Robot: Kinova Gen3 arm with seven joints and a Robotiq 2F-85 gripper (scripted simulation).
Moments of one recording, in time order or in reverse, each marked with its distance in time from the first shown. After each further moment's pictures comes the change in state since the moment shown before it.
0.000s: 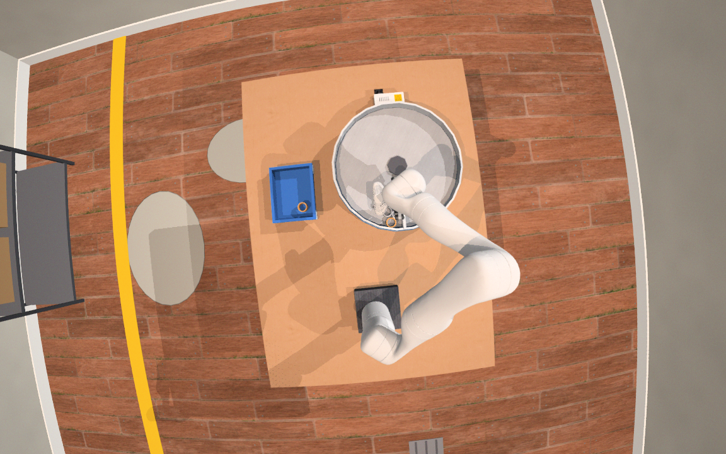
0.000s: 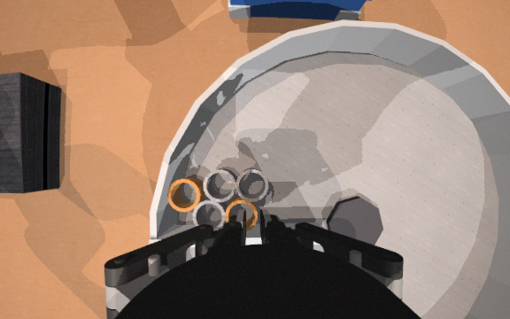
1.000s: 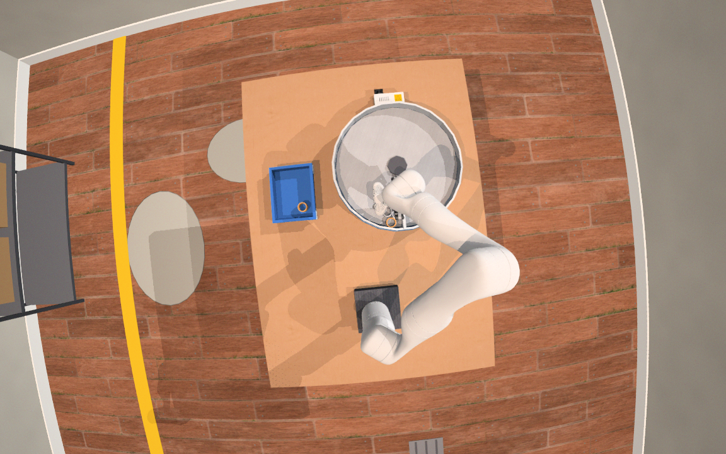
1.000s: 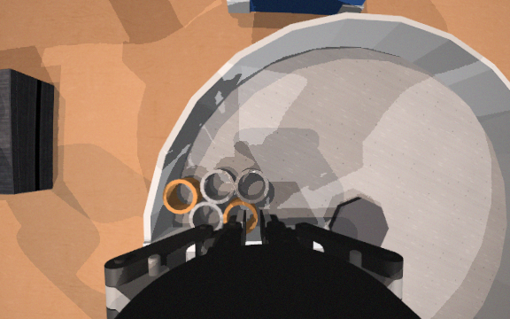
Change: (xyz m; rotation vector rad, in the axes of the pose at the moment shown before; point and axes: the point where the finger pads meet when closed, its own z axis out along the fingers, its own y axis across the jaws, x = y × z) arm 0.000 0.001 0.009 -0.002 -0.001 0.001
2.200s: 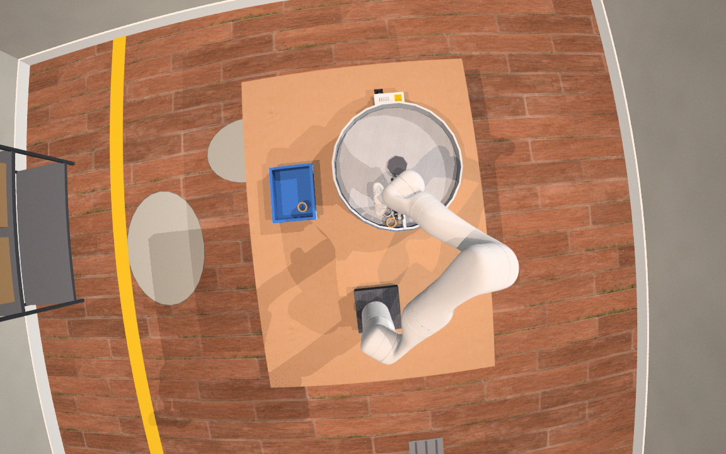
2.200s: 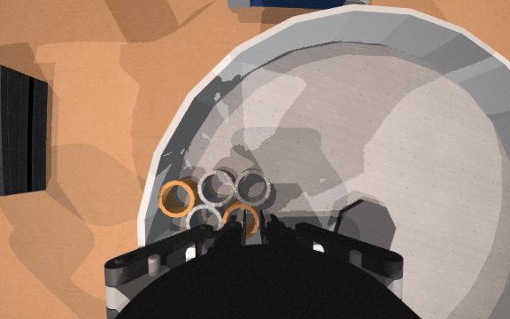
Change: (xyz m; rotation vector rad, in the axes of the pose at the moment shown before) arm 0.000 0.000 0.010 0.001 0.001 -0.001
